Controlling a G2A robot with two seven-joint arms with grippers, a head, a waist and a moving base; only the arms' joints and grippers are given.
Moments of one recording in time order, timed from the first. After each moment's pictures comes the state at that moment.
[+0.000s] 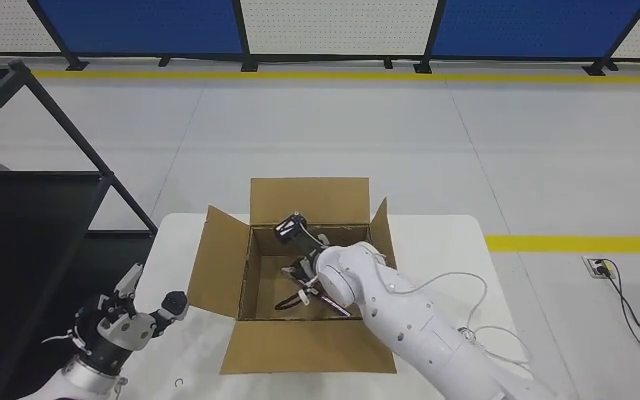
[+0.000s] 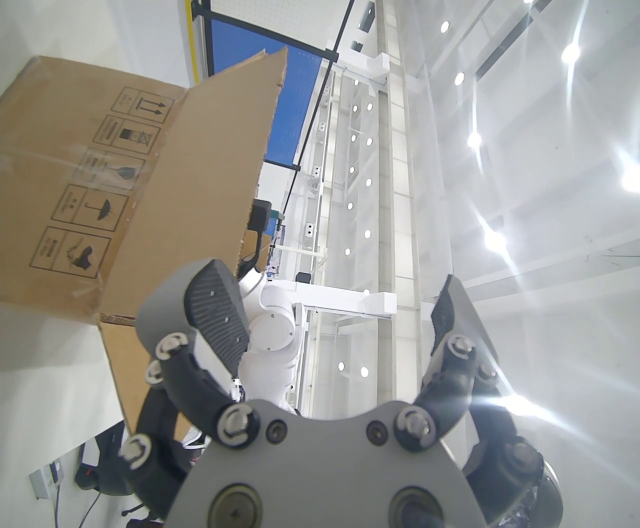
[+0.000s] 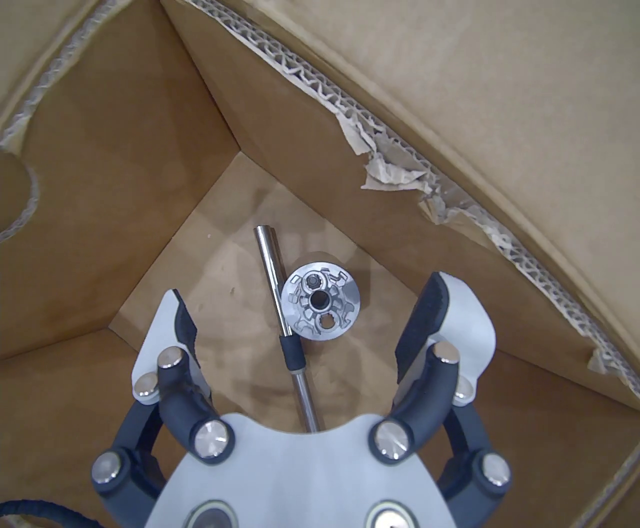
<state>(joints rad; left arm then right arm) 1.52 -1.09 -1.85 -1.91 -0.84 0.13 -0.54 -0.31 -1.57 0.62 -0.96 -0.95 0.03 0.77</state>
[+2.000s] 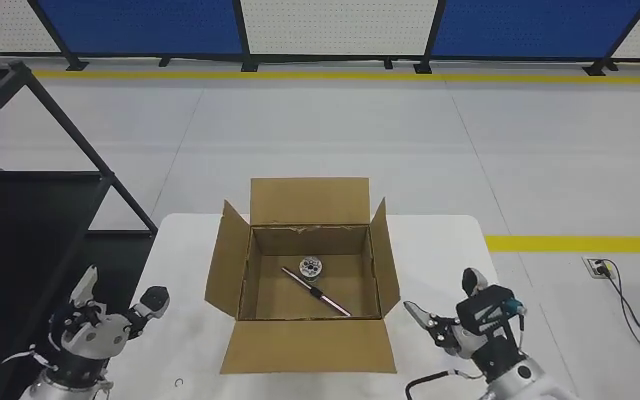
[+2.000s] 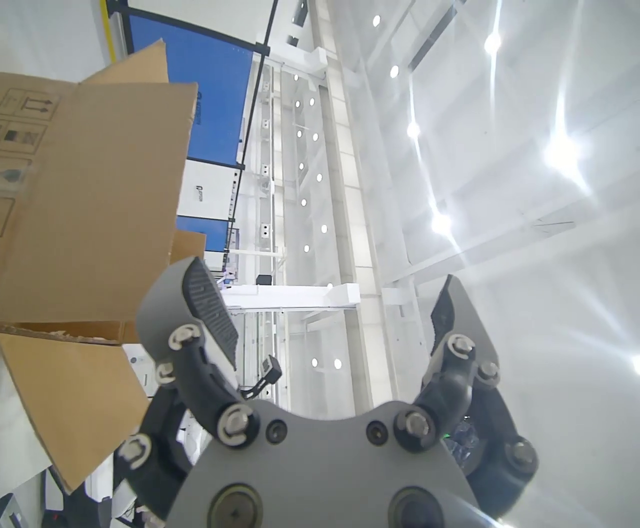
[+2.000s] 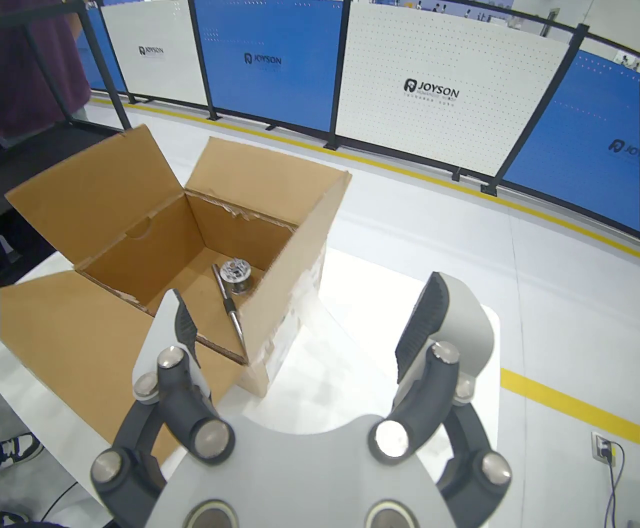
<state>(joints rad) 1.60 -1.11 -1.91 -1.99 -0.97 -0.01 -0.57 -1.53 -1.30 1.60 -2.29 -1.28 -0.24 0.49</state>
